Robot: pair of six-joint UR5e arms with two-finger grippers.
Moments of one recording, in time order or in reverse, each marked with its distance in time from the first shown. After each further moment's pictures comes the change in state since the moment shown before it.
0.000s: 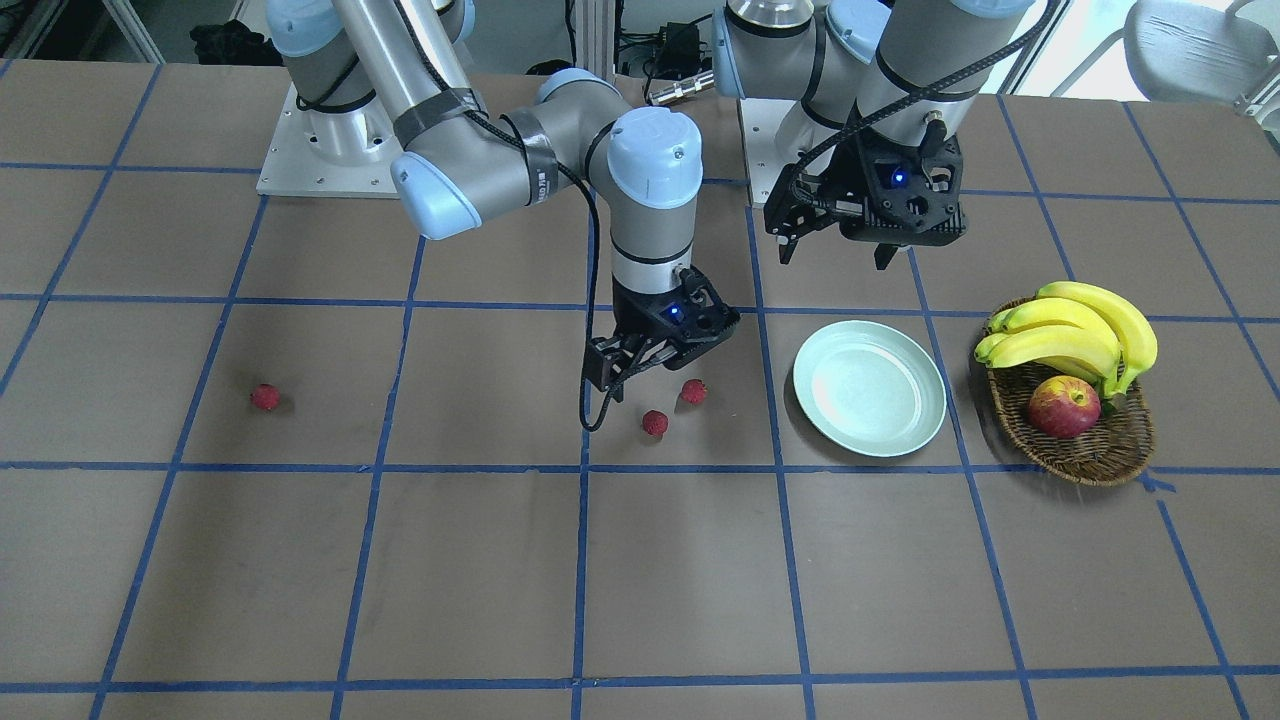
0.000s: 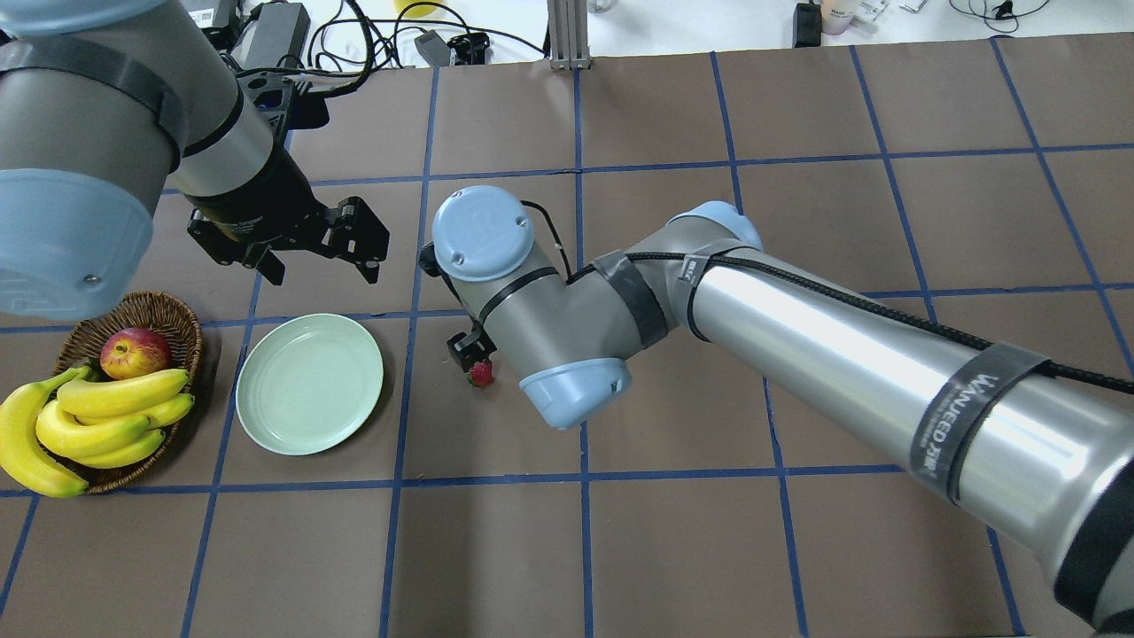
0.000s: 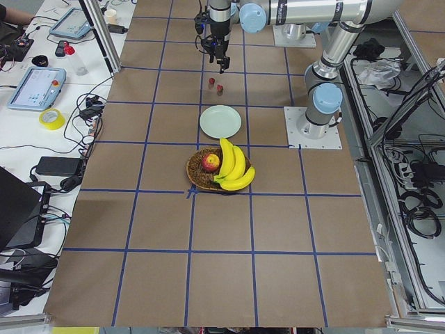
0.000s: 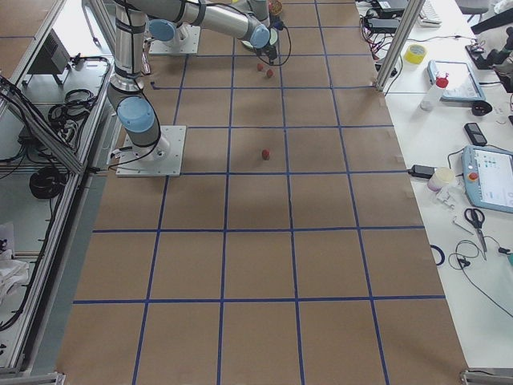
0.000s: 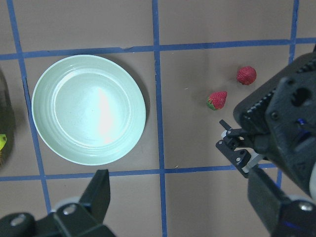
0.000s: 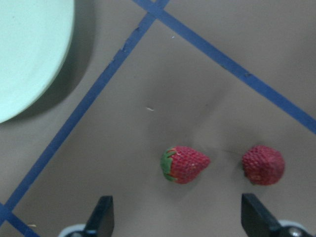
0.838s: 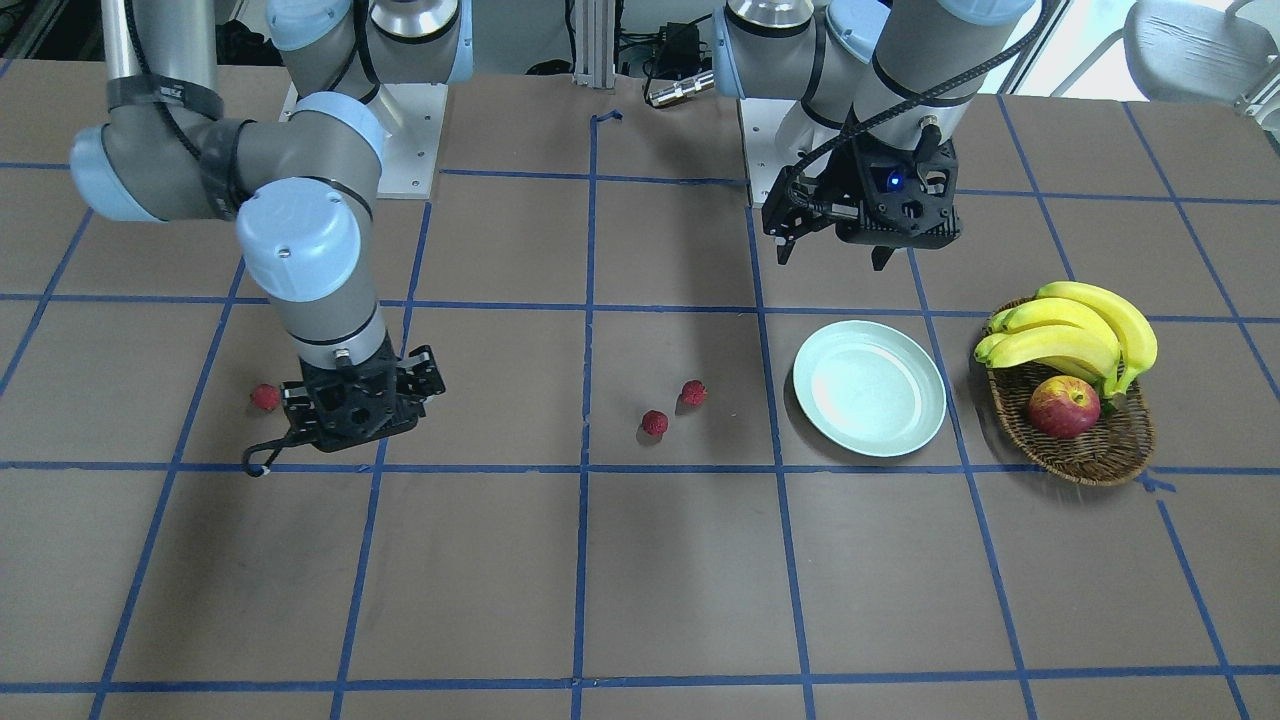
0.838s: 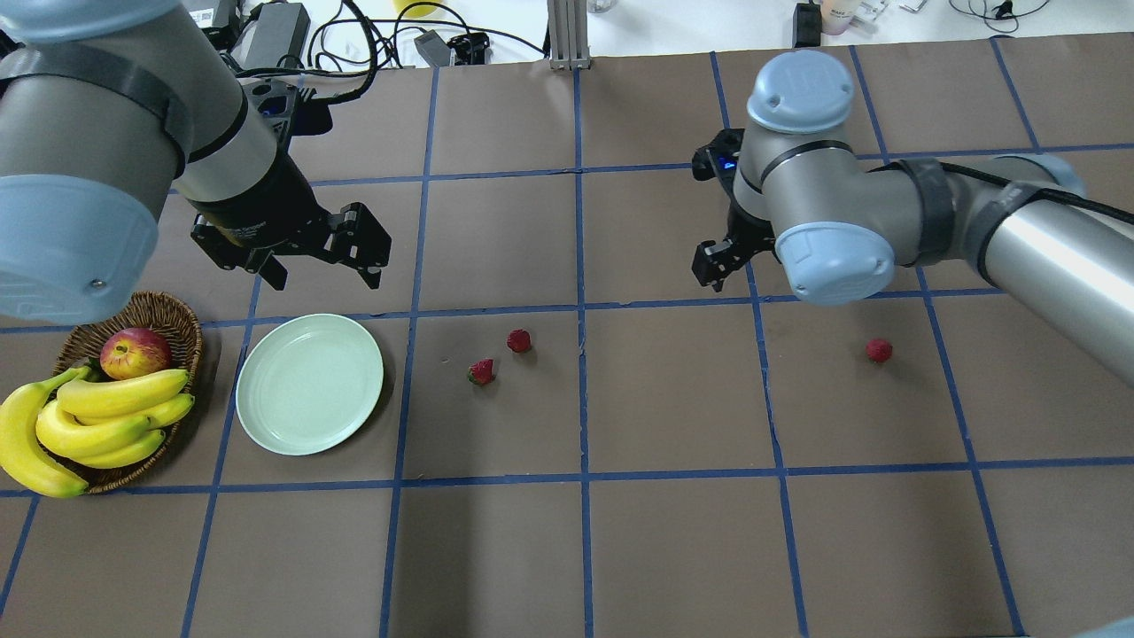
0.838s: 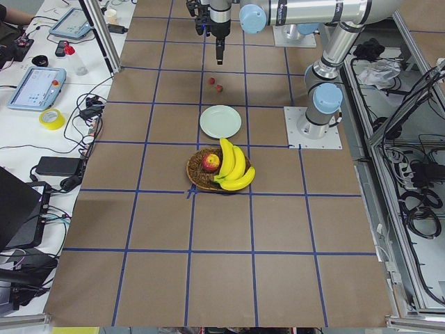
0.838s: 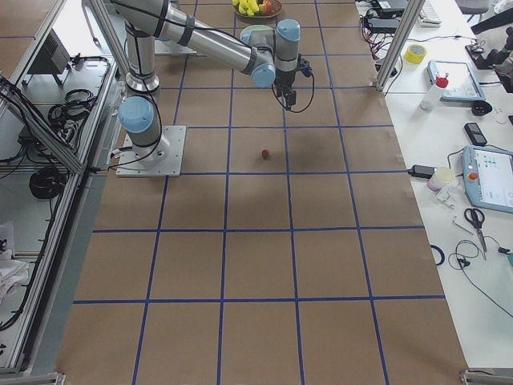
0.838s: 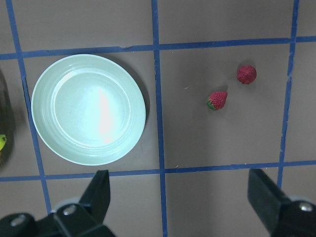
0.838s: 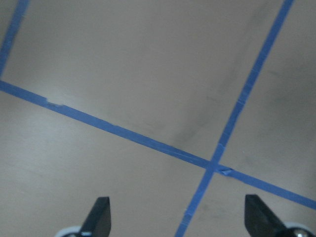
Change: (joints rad) left arm -0.001 0.001 -0.016 0.002 0.000 0.005; right arm -0.495 -0.135 0.143 0.120 -0.009 -0.176
